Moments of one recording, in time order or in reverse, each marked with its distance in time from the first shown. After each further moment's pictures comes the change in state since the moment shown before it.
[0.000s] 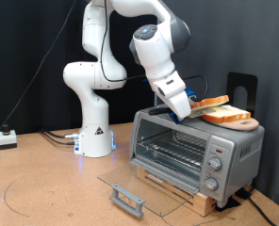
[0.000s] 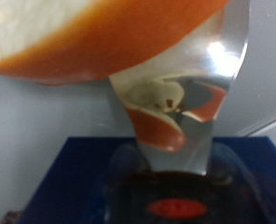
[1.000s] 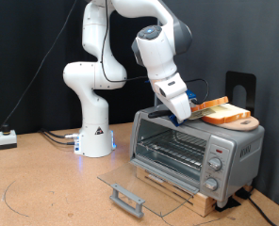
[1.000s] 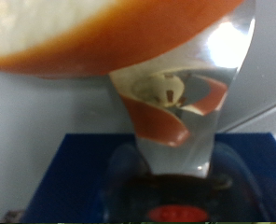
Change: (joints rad) arm -0.001 0.009 0.022 -0.003 -0.052 0.034 0.042
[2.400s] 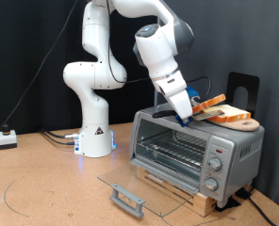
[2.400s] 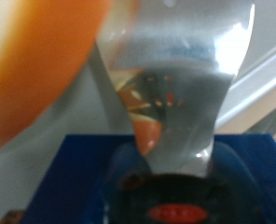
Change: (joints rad) arm -0.001 0.041 0.019 0.026 0.087 0.153 0.086
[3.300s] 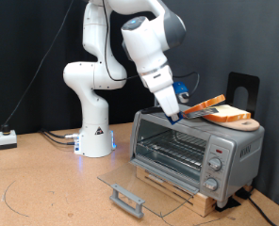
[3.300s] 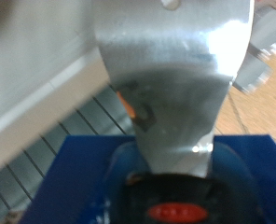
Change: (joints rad) arm -0.060 -0.030 -0.115 0.035 -0.077 -0.075 0.013
